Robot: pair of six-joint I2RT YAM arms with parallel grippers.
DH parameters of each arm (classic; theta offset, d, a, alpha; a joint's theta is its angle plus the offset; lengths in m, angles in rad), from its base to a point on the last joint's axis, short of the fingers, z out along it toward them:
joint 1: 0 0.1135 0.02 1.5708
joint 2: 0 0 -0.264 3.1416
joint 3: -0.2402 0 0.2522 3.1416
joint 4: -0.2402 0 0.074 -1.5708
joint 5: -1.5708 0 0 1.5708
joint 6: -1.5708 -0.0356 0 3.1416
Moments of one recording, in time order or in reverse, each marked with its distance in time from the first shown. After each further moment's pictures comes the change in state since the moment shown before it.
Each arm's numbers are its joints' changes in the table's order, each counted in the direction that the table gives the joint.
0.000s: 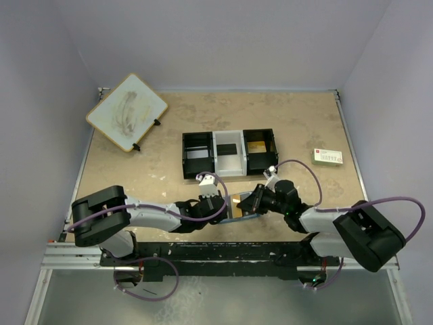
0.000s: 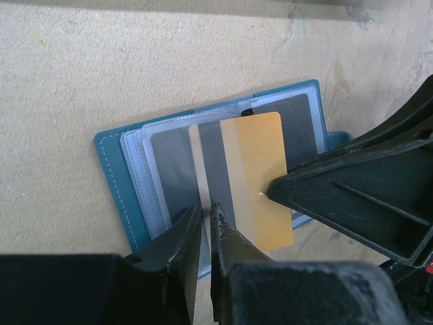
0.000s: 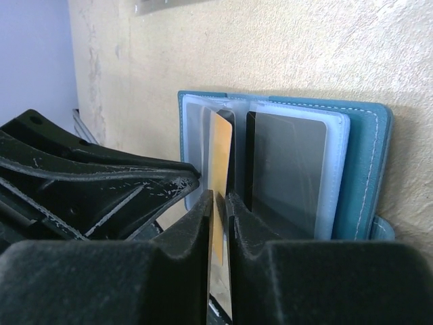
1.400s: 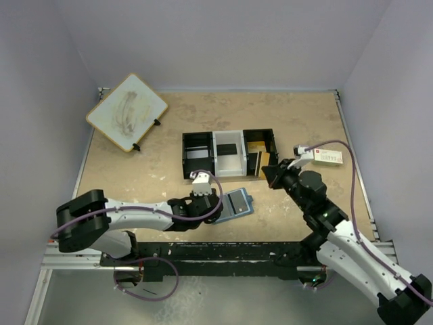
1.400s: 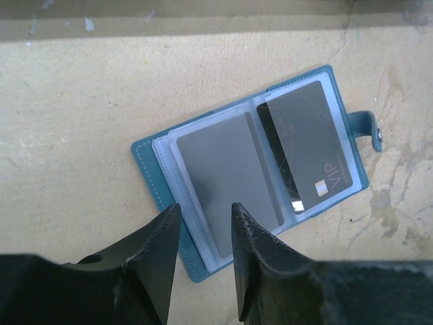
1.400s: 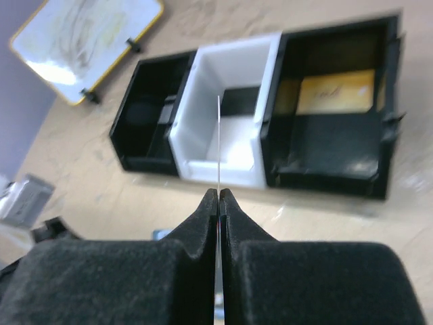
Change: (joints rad) left arm 0.003 0.109 -0.027 -0.262 0.085 -0.047; right arm 0.001 0.664 -0.273 -0.680 -0.489 0.371
